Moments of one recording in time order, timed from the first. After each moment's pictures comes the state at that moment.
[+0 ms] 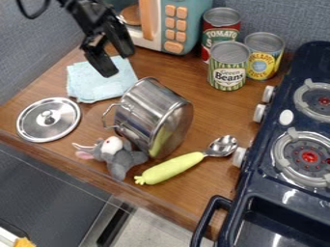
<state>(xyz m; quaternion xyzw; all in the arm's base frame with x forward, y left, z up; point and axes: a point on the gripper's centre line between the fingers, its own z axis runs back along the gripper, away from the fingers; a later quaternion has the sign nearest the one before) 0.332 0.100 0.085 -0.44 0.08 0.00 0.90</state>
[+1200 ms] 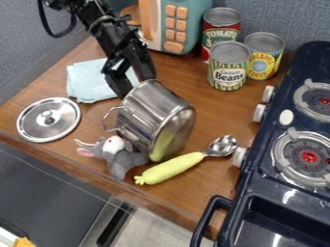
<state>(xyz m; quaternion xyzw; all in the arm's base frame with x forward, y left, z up) 0.314 0.052 0.063 -0.45 0.17 -0.03 0.87</state>
